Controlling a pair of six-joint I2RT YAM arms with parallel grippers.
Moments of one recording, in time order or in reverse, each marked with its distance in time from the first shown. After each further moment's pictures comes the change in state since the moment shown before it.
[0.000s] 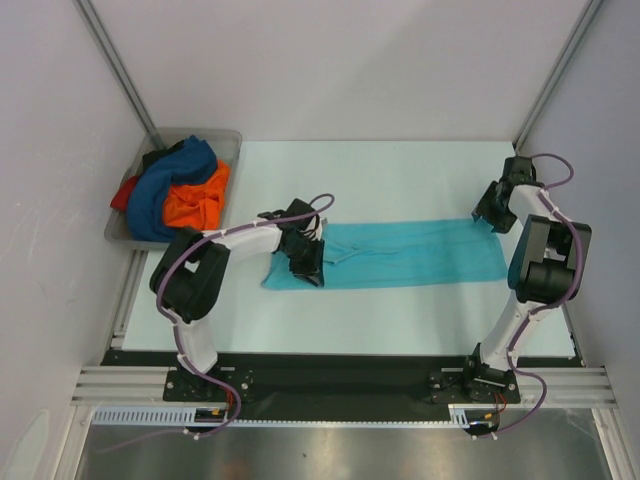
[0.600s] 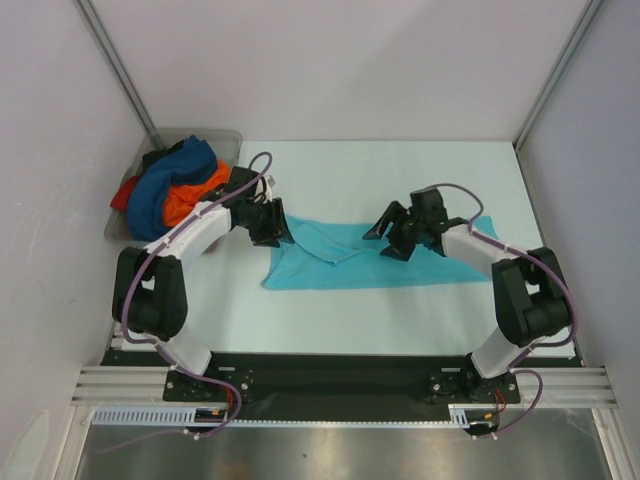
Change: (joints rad) left arm 0.278 -0.213 0.061 -0.106 -0.043 0.008; right arm 0.509 -0.314 -0.414 0.317 -0.396 0.517
